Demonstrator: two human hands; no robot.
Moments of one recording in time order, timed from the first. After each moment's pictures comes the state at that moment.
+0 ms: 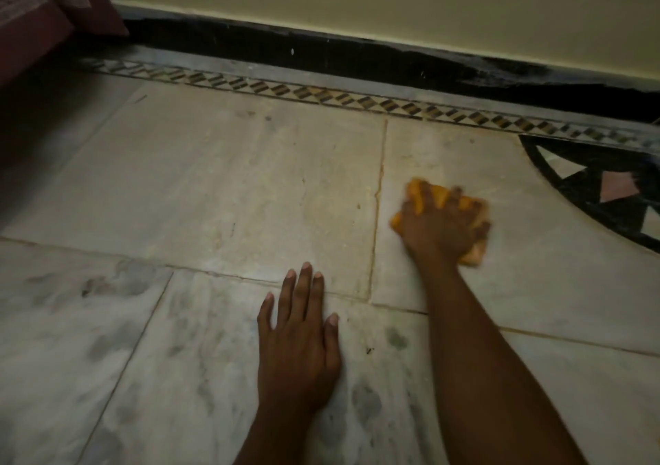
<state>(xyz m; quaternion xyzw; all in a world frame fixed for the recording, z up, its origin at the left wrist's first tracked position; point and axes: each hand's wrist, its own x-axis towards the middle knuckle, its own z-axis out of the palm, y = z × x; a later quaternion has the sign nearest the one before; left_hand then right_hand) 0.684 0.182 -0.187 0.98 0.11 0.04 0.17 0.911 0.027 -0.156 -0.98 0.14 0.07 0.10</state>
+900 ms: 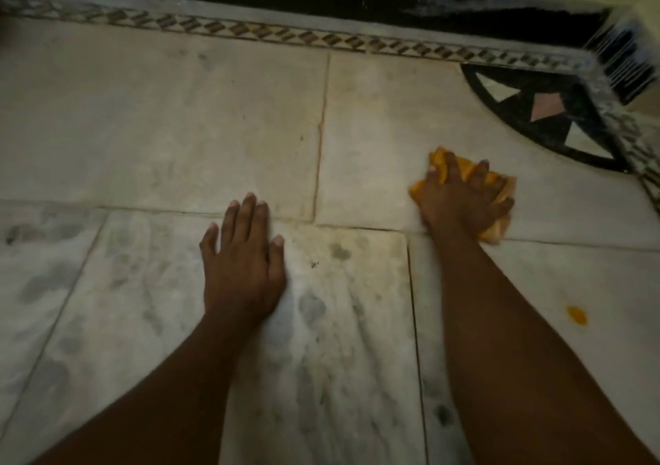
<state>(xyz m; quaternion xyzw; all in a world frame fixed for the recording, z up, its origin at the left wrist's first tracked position) 0.681 0.181 -0.189 0.98 0.10 0.05 0.17 0.836 -0.096 -0.167 -0.96 0.25 0.05 0.11</state>
